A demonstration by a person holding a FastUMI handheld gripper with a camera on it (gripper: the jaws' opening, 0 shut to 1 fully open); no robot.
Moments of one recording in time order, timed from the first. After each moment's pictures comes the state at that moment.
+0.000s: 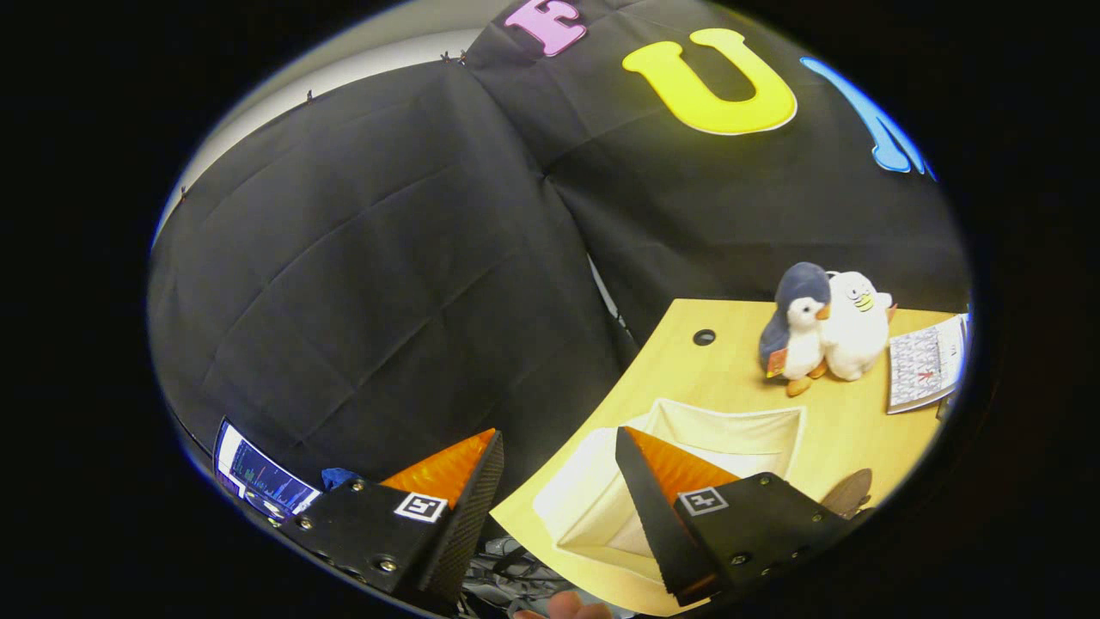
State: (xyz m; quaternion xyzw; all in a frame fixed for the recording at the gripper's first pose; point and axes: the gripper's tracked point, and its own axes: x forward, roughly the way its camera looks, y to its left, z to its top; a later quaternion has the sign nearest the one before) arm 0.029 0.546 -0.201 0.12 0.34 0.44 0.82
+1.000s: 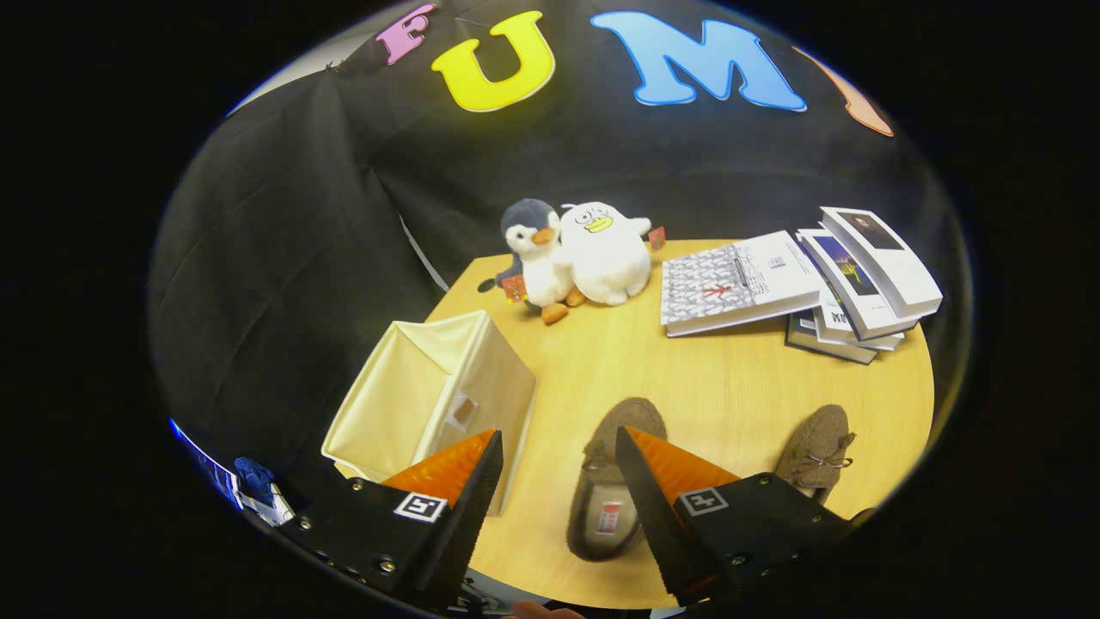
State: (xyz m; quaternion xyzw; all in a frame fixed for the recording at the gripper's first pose) arm 0.044 0.285 -0.355 0.08 0.43 0.23 0.87
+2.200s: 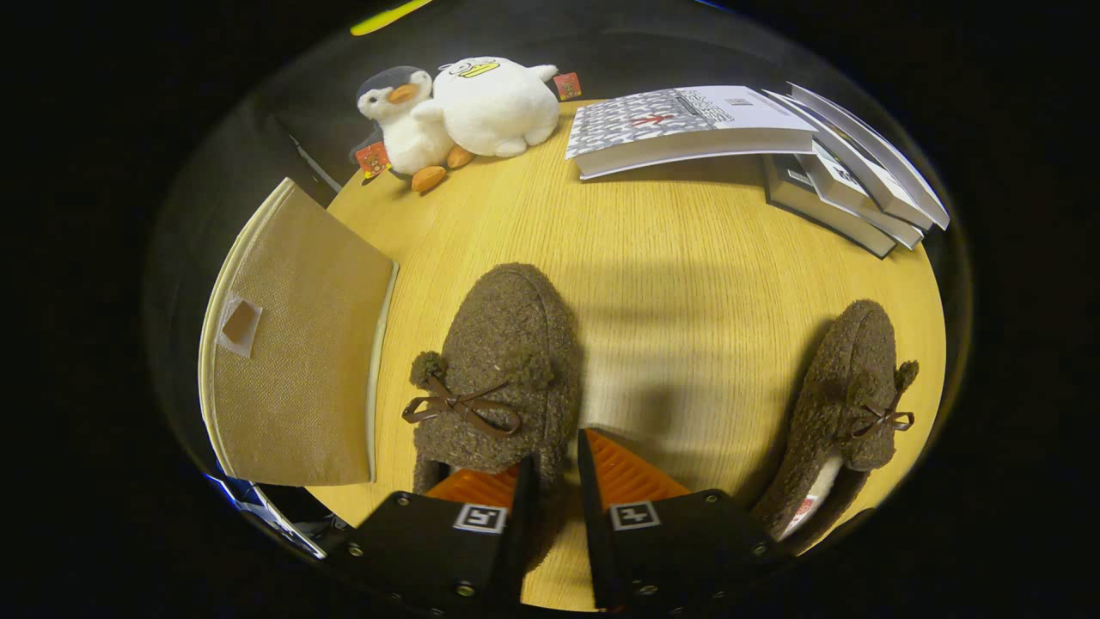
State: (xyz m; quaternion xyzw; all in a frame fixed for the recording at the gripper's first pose) arm 0.042 0.245 -0.512 0.05 0.60 0.15 0.79
